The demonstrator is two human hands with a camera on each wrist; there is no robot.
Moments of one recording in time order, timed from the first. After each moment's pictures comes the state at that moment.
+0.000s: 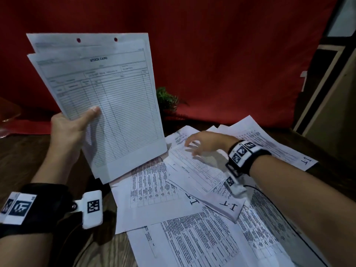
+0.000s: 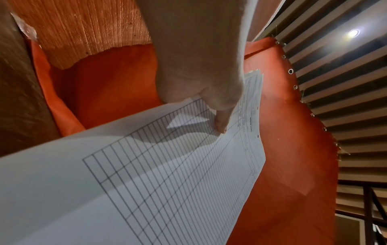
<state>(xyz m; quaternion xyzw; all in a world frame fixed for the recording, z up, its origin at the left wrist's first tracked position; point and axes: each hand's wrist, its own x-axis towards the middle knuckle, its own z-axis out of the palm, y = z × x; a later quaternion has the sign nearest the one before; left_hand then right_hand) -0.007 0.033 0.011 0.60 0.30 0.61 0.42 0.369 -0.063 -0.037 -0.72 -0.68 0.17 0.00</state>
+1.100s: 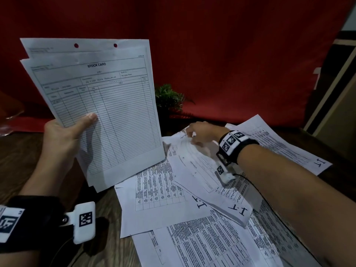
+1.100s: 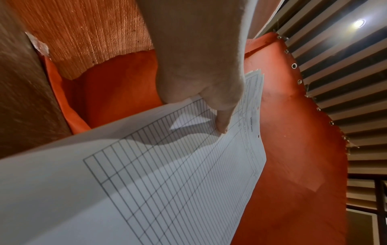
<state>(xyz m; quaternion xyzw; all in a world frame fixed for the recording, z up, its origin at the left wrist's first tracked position) -0.030 0.038 -0.003 0.61 0.33 0.60 0.40 0.367 -0.007 -0.039 -0.70 -0.71 0.05 -0.05</state>
